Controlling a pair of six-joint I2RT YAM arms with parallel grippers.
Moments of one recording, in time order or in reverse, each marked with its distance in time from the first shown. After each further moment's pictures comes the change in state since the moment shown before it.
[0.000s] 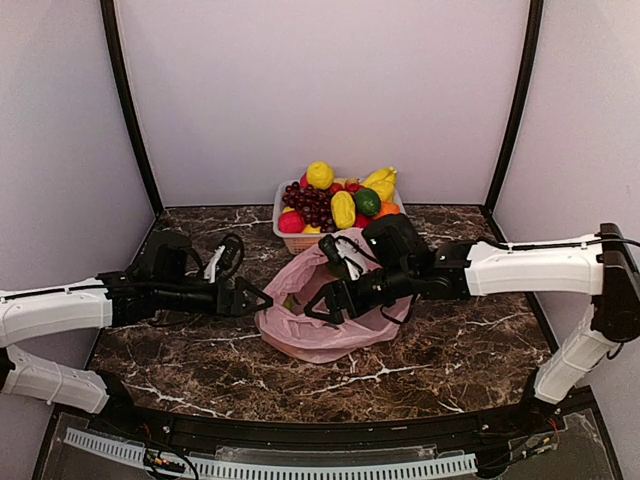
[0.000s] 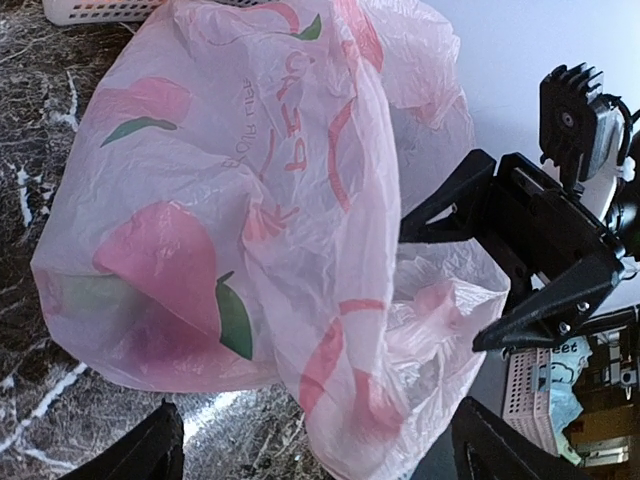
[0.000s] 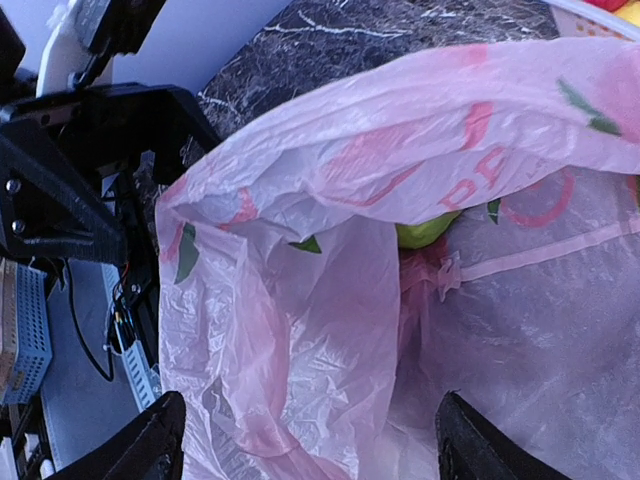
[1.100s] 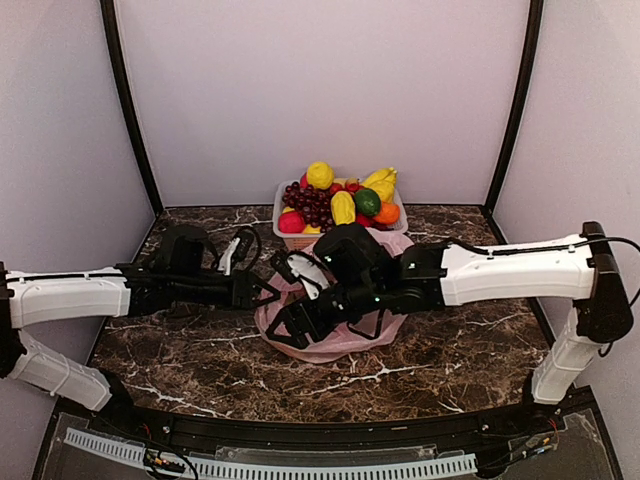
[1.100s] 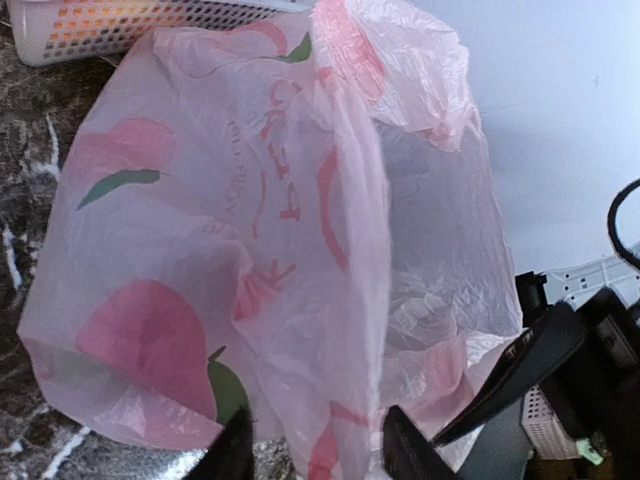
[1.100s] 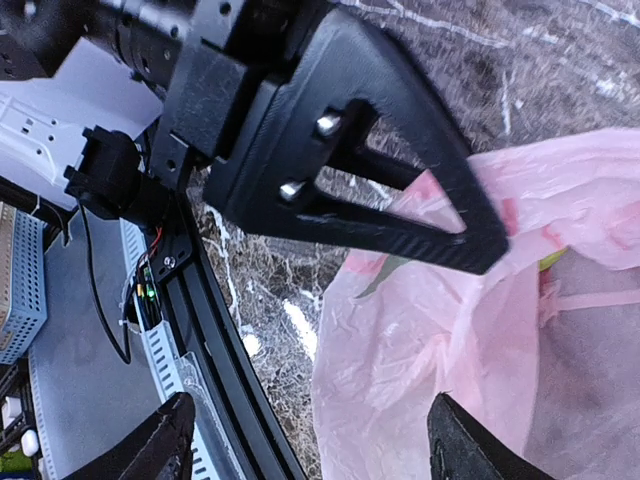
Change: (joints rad) left arm -0.017 0.195 0.082 0.106 0.006 0.043; right arm 0.217 0.163 0.227 -0.113 0.096 -0.024
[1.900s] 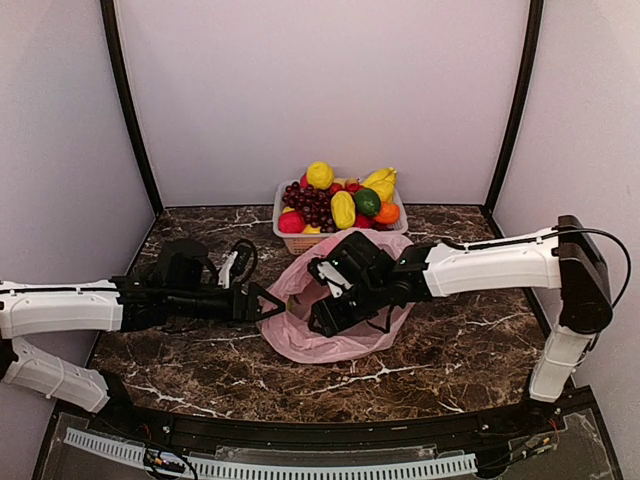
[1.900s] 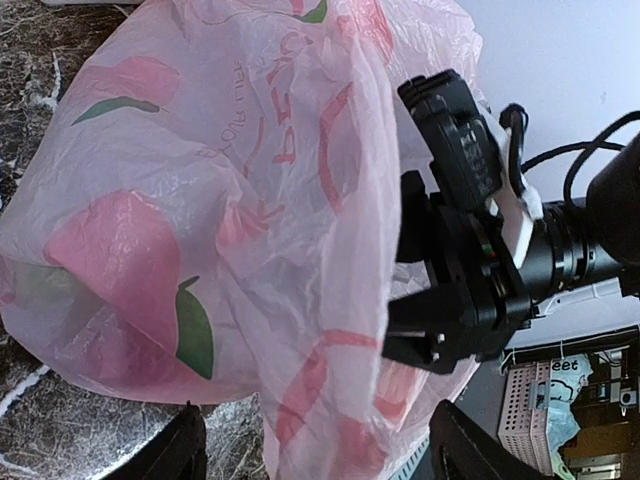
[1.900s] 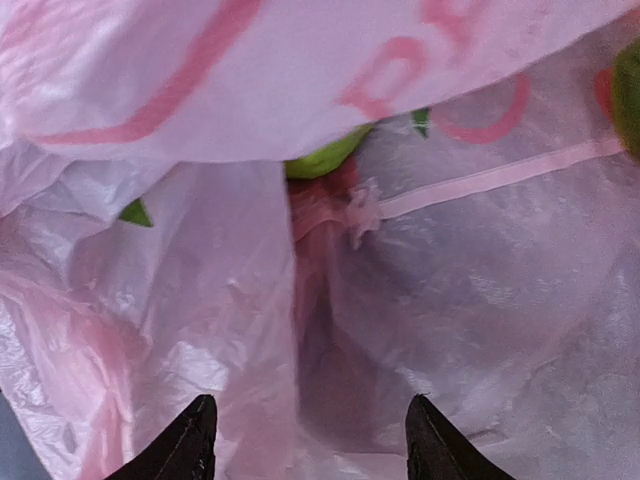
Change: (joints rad) left arm -0.094 -0.099 -0.068 -0.026 -0.109 -0.136; right arm -0.160 0.048 -0.087 -0.094 0.137 0.022
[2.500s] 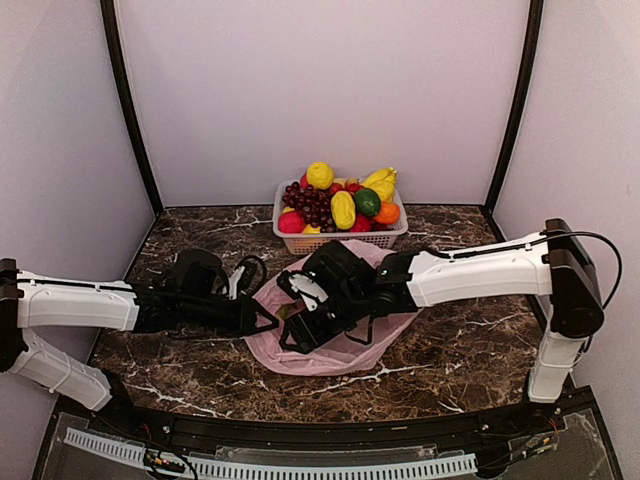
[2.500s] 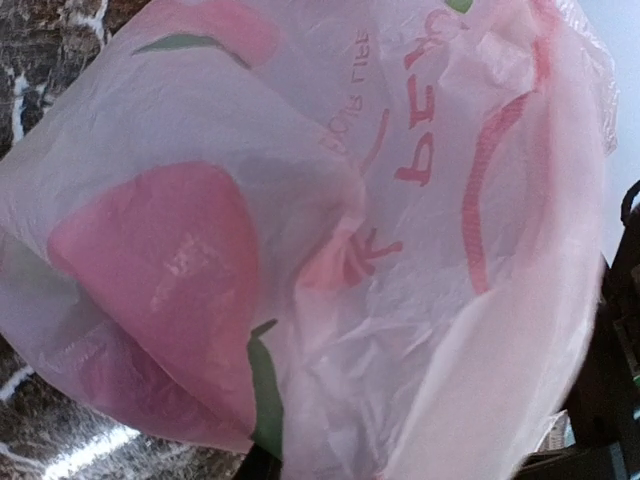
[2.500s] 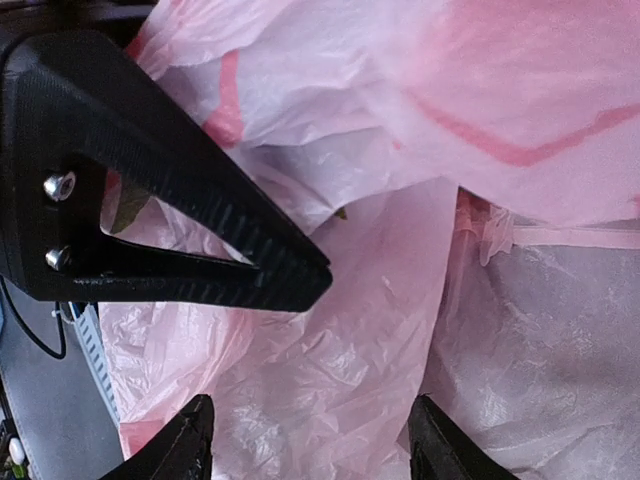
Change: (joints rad) left arm -0.001 0.110 -0.020 0.009 0.000 -0.028; right arm 0.104 0.074 0.100 0.020 -0.133 0.011
